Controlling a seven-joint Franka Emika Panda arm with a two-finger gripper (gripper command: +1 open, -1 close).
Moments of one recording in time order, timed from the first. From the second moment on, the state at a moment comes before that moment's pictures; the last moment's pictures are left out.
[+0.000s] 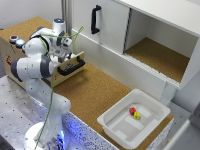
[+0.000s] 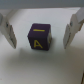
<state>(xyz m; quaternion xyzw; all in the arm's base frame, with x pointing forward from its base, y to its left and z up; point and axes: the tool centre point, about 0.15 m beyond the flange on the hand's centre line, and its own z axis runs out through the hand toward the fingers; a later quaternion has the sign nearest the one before) 0.332 0.292 0.326 -0.97 -0.21 -0.06 0.06</state>
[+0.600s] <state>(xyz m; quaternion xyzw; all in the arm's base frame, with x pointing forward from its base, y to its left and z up) 0.341 0.295 0.318 -0.97 -0.21 -0.06 0.07</state>
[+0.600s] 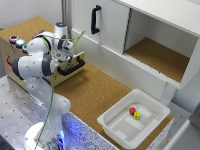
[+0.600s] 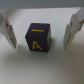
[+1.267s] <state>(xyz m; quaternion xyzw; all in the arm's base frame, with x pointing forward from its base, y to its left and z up) 0.346 0.300 0.325 -0.97 -0.22 -0.08 0.07</state>
